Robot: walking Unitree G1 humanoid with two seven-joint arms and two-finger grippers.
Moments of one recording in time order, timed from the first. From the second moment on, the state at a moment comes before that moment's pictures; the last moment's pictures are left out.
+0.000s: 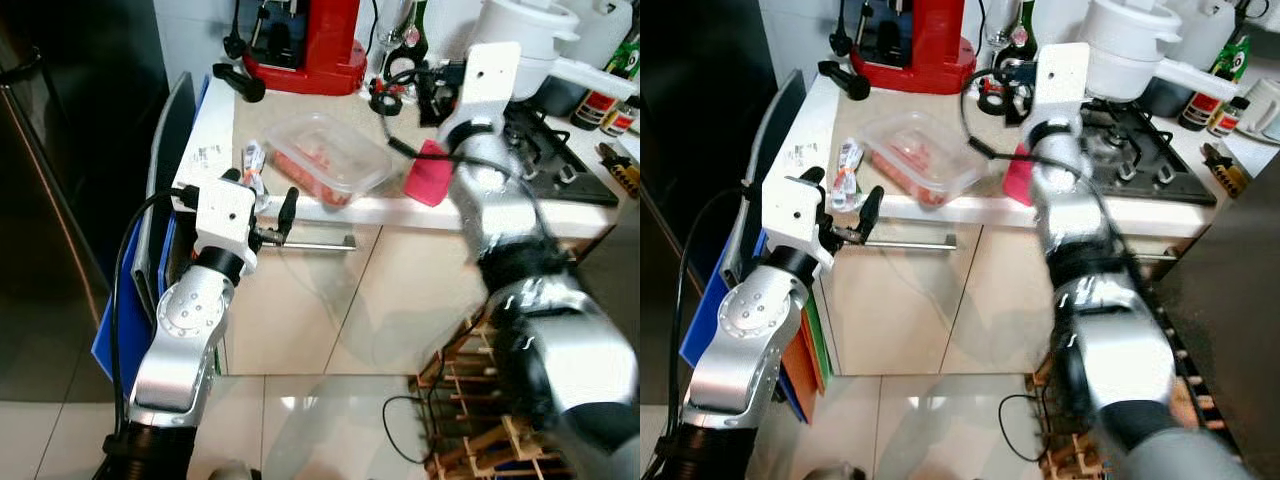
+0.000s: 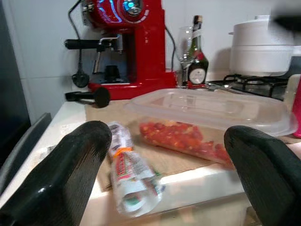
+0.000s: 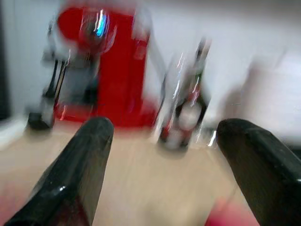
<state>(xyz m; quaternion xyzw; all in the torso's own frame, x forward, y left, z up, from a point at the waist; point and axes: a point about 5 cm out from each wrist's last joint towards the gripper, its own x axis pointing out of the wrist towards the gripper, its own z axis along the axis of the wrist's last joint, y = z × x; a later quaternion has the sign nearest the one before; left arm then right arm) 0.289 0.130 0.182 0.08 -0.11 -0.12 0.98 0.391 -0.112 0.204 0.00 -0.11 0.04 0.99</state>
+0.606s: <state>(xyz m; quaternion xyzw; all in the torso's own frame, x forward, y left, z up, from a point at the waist) 0.279 0.117 0.190 0.04 -0.13 -0.16 0.98 0.352 -0.135 0.197 0.00 -0.14 -0.02 0.99</state>
